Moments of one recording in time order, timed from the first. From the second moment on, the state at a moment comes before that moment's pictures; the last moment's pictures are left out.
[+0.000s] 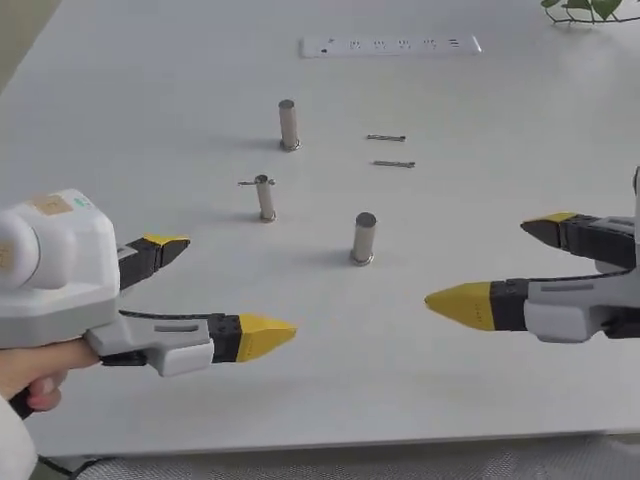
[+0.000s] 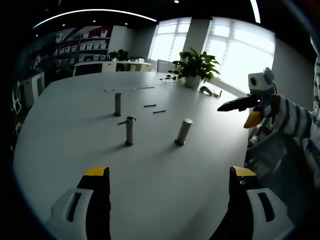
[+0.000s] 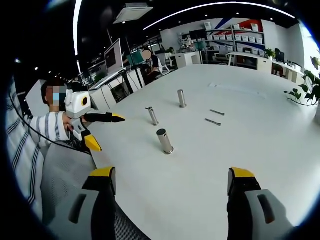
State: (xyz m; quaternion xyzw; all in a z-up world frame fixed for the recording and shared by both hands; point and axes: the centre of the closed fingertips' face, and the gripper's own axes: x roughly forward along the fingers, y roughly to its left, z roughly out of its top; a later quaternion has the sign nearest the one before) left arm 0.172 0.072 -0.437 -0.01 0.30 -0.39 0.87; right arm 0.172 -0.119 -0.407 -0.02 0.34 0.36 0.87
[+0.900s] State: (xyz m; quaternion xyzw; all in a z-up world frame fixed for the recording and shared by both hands) left arm 0.175 0.082 -0.439 0.00 0.29 -0.39 0.87; right arm 0.247 -0.124 -0.424 -0.28 0.39 0.47 0.74
